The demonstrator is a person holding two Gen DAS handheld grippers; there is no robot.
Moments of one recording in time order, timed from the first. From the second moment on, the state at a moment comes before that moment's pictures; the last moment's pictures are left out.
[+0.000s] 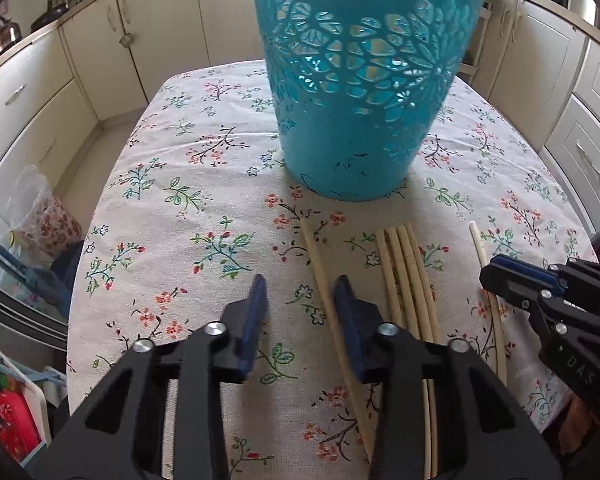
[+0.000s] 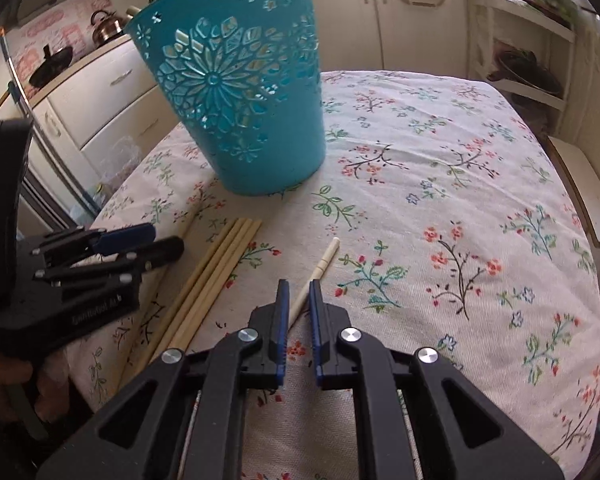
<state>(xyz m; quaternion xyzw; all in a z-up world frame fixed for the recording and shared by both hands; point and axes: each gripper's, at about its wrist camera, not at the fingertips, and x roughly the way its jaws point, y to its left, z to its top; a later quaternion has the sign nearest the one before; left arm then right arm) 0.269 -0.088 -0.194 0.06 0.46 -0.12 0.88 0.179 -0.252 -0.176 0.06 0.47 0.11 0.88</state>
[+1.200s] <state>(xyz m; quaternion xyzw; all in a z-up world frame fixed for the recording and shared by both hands) 0.274 -0.063 -0.185 -0.02 0.47 -0.16 0.87 0.192 -0.243 -0.174 0.03 0.50 0.12 0.86</state>
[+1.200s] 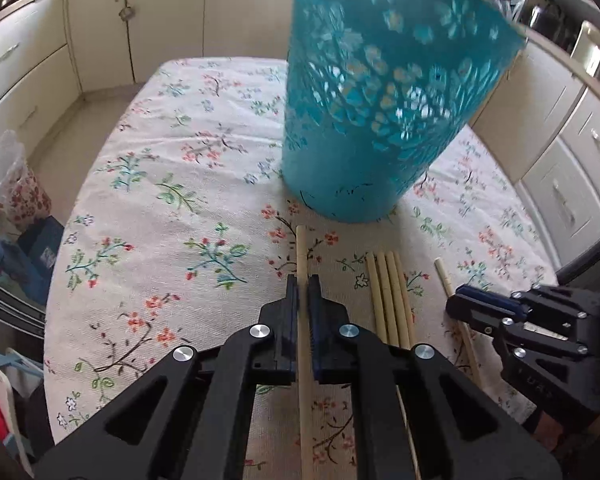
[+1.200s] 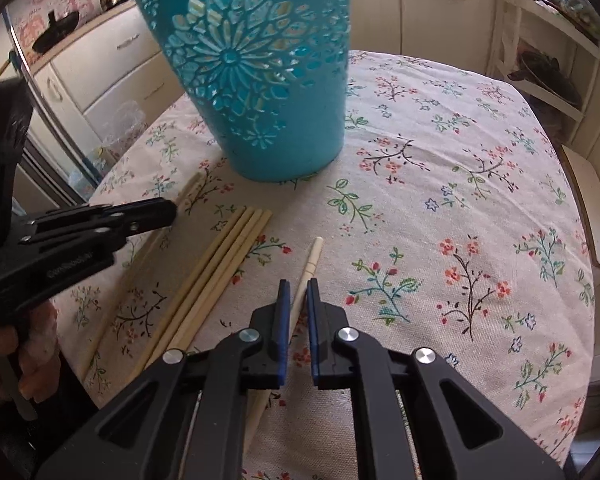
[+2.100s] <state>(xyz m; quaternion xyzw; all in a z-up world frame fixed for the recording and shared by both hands) 0.325 -0.057 0.050 -0.10 0.14 -0.19 0.97 0.179 -0.262 -0.183 0.11 0.45 0.14 0.88</state>
